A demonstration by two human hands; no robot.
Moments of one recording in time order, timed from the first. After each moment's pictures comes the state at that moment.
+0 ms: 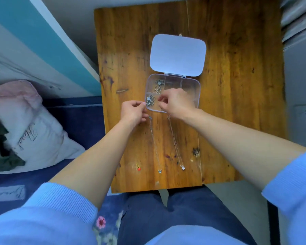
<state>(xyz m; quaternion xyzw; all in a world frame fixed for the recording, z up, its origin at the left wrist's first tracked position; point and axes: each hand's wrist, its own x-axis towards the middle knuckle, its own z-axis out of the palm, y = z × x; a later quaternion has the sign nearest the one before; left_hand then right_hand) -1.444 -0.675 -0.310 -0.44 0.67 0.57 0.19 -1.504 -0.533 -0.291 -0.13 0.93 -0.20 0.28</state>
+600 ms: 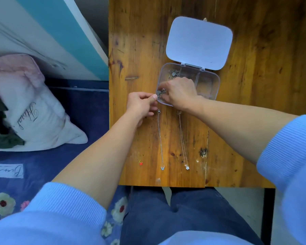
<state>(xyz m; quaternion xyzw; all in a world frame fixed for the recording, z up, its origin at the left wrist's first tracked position) -1.439 -0.682 -0.328 -0.46 0.63 0.60 0.19 -1.525 -0.560 -0.341 -0.34 0.91 -0.06 0.23</state>
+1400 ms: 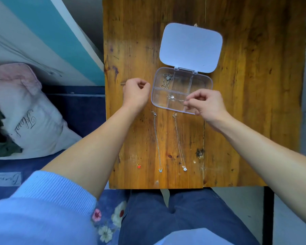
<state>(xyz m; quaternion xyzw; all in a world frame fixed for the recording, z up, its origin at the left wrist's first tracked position) -1.471 -0.688 -0.311 -0.37 0.79 0.48 0.12 -1.497 -0.480 -0.291 0.10 0.78 -0.53 0.31</state>
